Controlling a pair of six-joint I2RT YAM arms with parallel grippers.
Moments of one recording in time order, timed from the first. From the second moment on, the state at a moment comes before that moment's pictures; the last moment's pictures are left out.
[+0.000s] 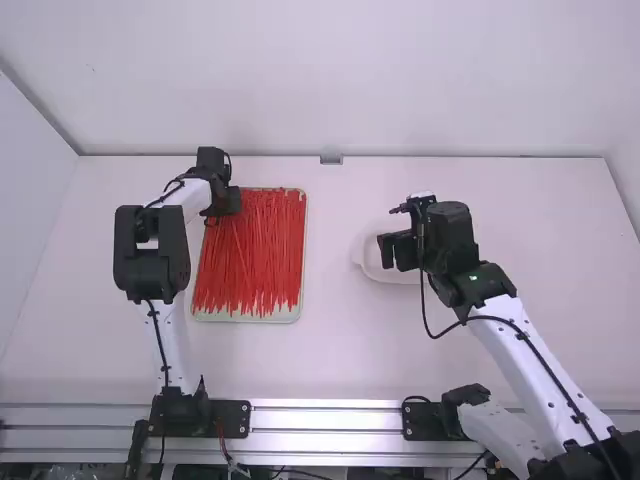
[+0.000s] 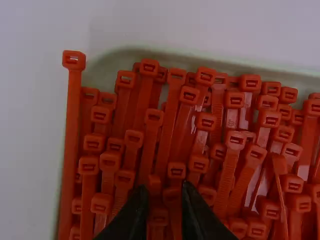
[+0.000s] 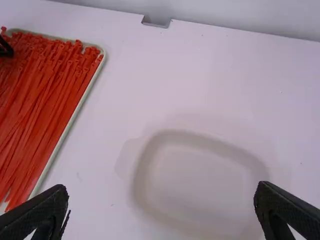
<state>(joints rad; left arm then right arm) 0.06 2.20 1.56 -0.46 -0.04 -0.11 0.31 1.12 0.85 -0.44 -0.07 0.02</state>
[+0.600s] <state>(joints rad) 0.06 2.20 1.56 -0.46 -0.04 -0.11 0.30 1.12 0.85 -0.44 -0.07 0.02</state>
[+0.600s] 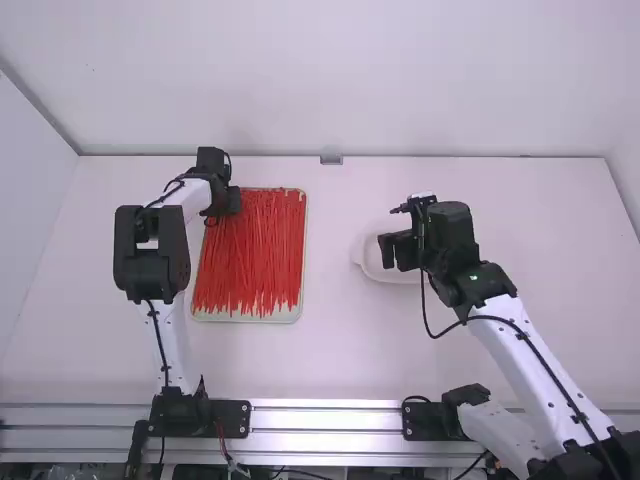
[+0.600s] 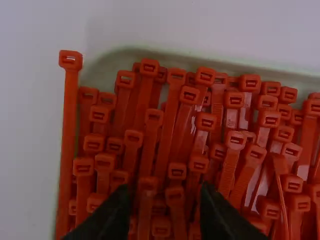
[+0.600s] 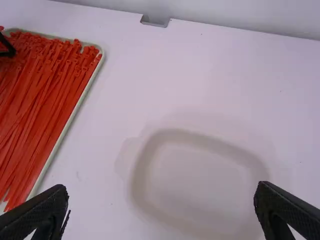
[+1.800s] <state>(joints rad) 0.06 2.20 1.59 -0.51 -0.04 -0.14 0.30 1.16 0.85 -0.42 -0.07 0.02</state>
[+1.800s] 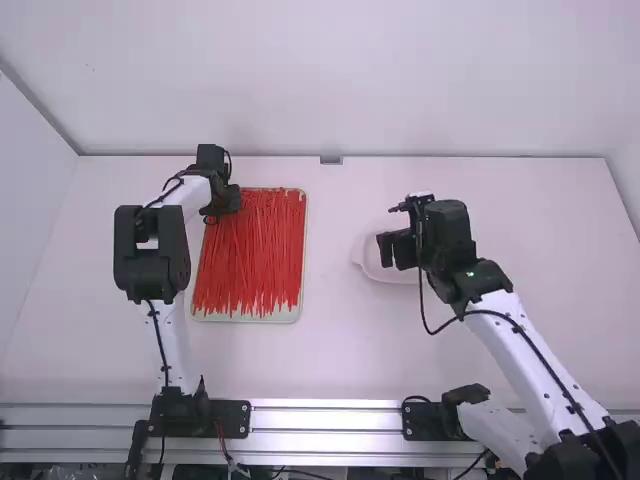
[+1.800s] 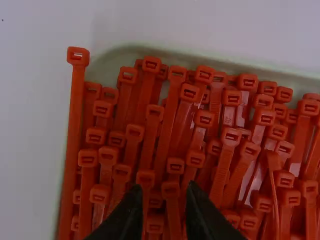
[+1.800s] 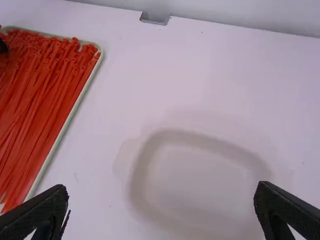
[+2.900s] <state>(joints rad) 0.06 2.20 1.55 -0.44 0.00 -0.16 0.30 1.17 0.85 -0.42 -0.07 0.02</state>
